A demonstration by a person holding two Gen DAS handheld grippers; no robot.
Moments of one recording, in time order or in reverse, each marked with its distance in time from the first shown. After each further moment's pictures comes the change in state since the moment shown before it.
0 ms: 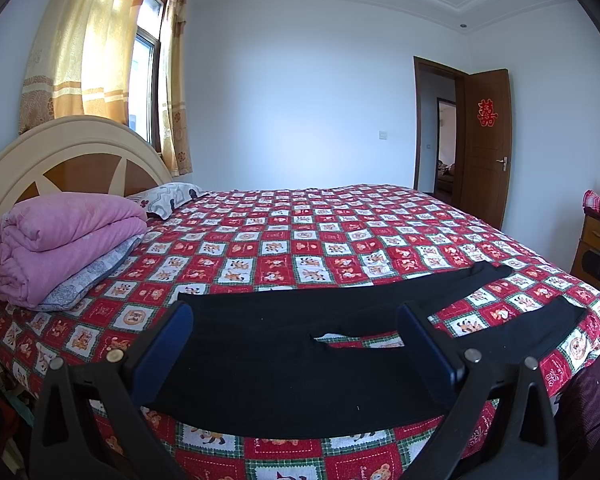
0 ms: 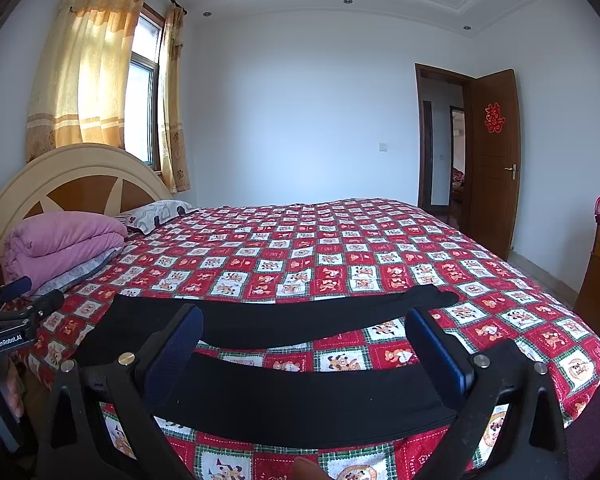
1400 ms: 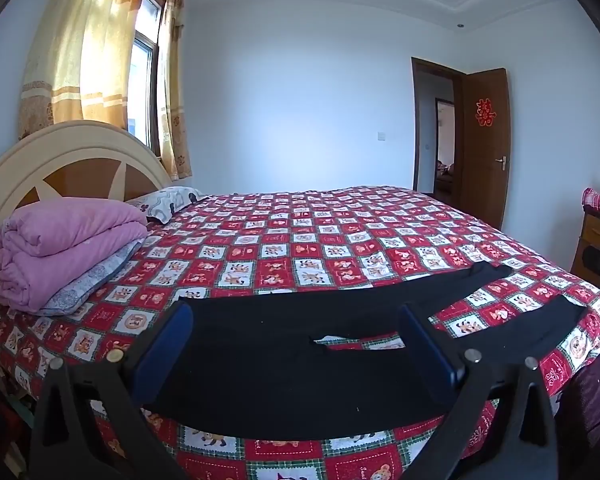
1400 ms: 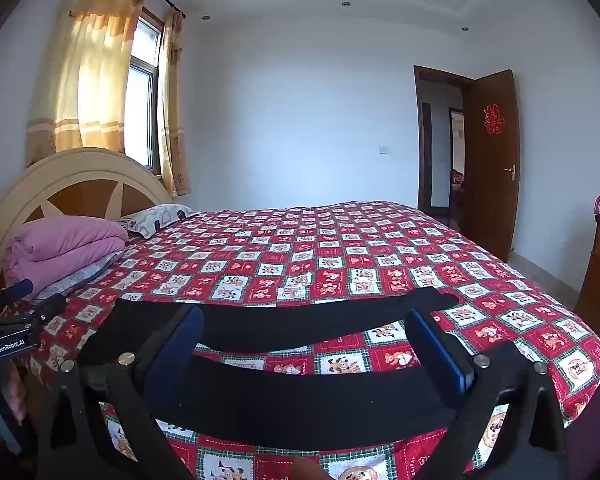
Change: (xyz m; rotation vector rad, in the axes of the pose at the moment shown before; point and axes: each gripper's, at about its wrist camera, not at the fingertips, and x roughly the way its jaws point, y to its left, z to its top) left arm -0.001 0.000 0.000 0.009 -0.001 -0.002; right arm -0.002 -0.001 0.003 0.001 -0.006 0.004
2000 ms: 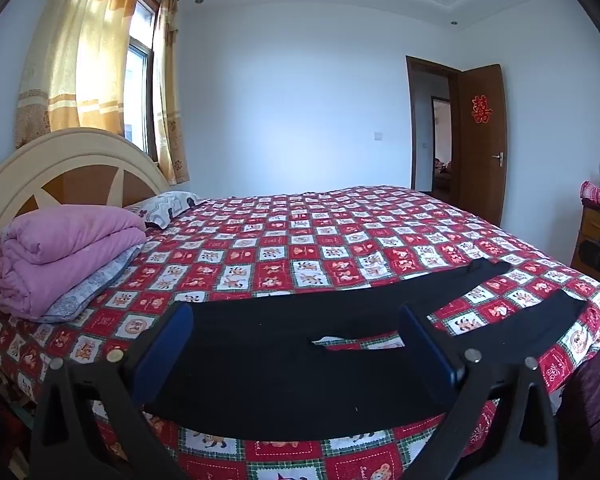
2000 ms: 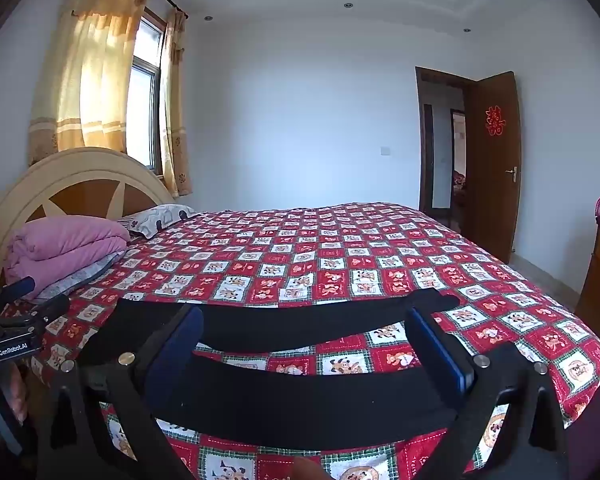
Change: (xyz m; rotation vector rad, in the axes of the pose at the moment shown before) left arm -0.003 -0.010 0.003 0.016 -0.008 0.005; right arm -0.002 0.007 0.002 0.006 0.006 0.005
